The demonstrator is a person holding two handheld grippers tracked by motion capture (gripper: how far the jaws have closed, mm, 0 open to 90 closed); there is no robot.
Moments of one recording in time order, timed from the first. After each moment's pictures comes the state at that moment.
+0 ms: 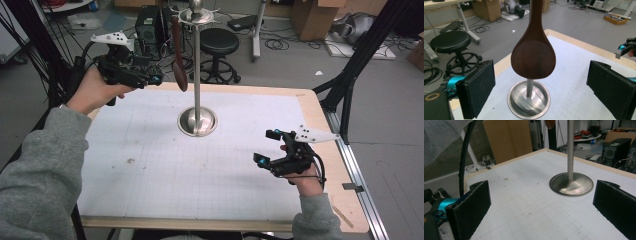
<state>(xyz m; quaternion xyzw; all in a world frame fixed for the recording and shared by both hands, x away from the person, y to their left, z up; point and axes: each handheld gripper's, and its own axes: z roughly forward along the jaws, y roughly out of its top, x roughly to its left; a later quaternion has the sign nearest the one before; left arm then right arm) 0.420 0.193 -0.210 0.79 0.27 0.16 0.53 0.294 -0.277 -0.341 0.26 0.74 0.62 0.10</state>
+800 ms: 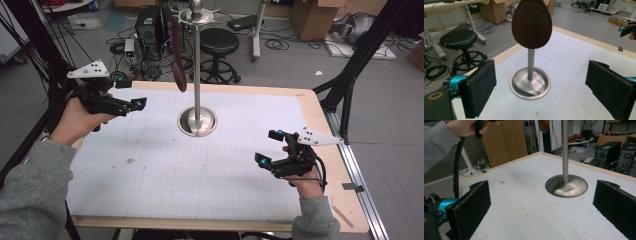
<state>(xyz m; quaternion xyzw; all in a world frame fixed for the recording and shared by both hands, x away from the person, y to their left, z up) 0.373 0.234 -0.255 0.77 0.27 0.18 0.54 0.287 -0.278 -0.342 0.27 0.73 0.62 0.12</state>
